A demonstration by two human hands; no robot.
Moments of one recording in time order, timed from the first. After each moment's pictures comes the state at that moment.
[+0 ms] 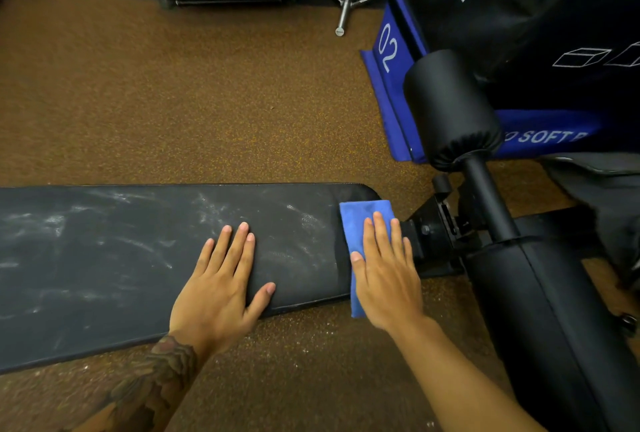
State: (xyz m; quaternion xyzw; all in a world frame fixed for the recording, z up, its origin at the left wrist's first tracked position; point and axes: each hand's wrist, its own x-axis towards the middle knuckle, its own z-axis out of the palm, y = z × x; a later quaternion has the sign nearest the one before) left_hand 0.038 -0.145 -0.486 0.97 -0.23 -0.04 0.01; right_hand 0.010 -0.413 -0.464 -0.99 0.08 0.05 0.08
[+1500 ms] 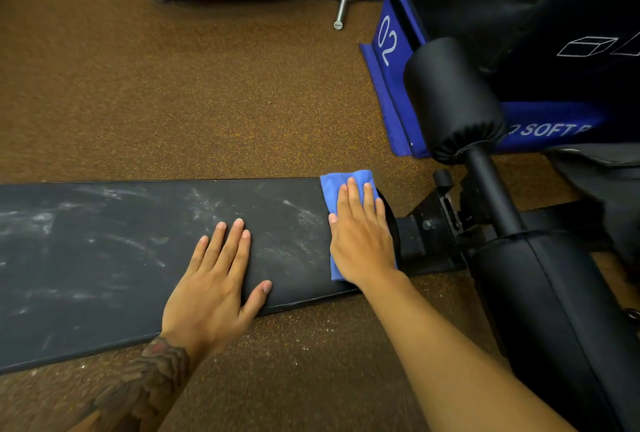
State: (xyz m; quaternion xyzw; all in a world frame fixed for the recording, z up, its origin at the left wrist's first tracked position) left_hand 0.037 -0.147 -0.485 0.97 -0.23 -0.03 0.00; right_hand 0.070 -0.390 -0.467 -1.00 0.05 0.03 0.07
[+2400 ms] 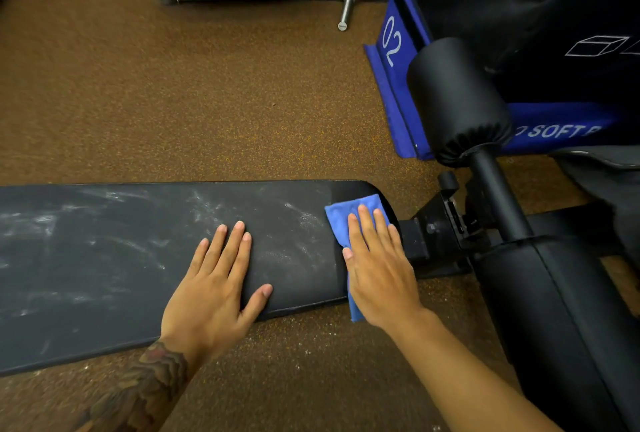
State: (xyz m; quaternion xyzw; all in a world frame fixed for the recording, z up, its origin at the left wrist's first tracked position) left_hand 0.036 -0.146 -0.485 0.97 -0.23 -0.04 0.01; right_hand 0.022 -0.410 -0.472 -1.00 -0.01 0.03 0.05
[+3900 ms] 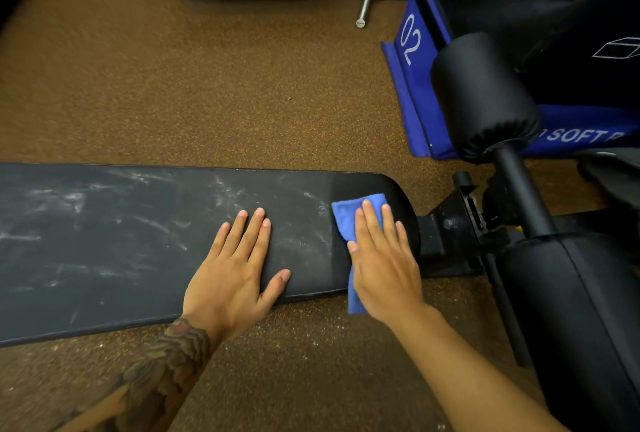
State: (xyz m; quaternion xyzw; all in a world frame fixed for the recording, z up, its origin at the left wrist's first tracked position) left_hand 0.036 -0.147 -0.483 0.97 -0.23 -0.04 0.01; right_hand 0.021 -0.392 -0.470 -1.00 -0.01 0.04 0.05
